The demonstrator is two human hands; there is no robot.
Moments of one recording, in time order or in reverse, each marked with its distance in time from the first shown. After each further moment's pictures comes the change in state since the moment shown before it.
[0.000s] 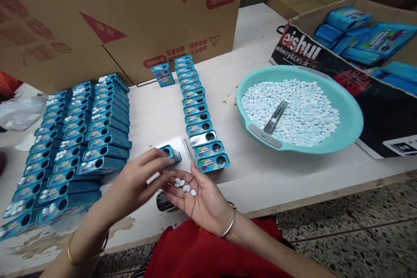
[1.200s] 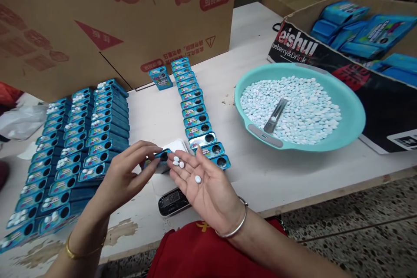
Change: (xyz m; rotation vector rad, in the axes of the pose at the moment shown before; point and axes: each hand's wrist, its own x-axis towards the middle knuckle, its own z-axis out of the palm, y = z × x) left_hand 0.006 -0.014 -0.013 -0.083 0.171 -0.070; right_hand -0.007 -0.024 0.033 -0.045 0.031 -0.208
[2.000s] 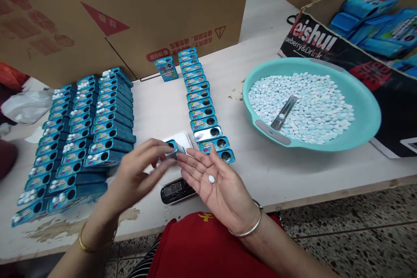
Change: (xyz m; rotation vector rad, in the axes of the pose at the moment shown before) left_hand -0.008 0.021 0.015 -0.046 0.021 0.056; right_hand -0.016 0.000 -0.014 -0.083 0.075 0.020
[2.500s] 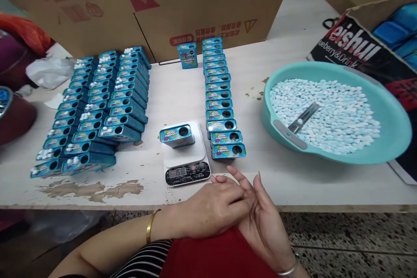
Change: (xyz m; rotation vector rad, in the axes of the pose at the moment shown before) left_hand -0.025 0.062 0.119 0.155 -0.161 0.340; right_hand -0.054 0.017 -0.065 -0.090 0.332 0.025
